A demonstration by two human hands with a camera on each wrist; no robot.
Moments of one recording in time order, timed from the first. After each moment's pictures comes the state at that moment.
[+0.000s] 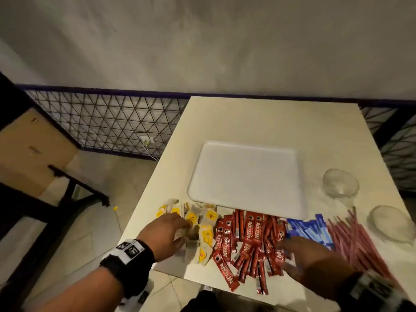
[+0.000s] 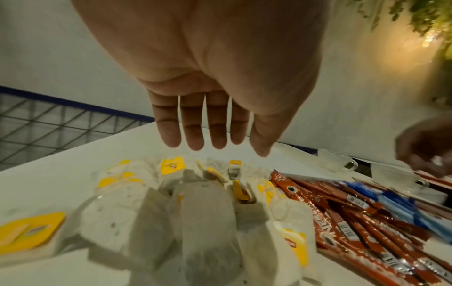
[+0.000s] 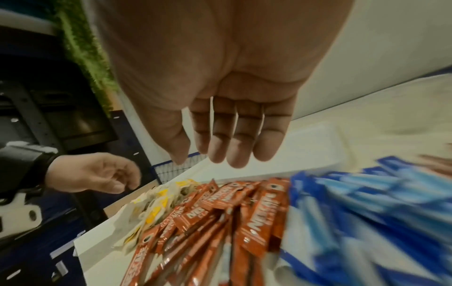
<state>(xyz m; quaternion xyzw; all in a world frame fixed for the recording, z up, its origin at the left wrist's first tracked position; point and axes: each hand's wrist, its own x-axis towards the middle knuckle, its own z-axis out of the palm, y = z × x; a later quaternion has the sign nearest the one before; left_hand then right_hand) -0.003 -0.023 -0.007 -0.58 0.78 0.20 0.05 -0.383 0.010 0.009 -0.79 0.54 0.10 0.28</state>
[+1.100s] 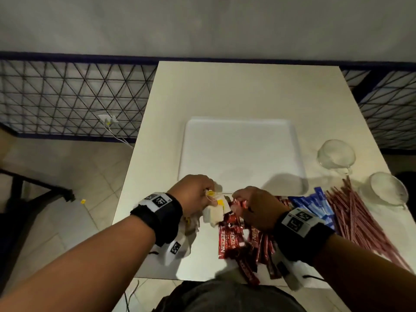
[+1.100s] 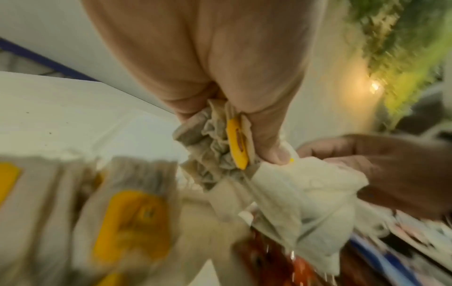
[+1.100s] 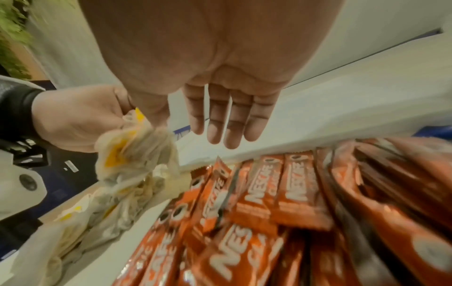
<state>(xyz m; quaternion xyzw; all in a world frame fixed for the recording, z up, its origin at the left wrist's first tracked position) -0.051 -0.132 -0.012 -0.47 0.82 0.33 -0.02 -0.259 -0.081 -0.014 -0.74 0.58 -0.01 0.35</state>
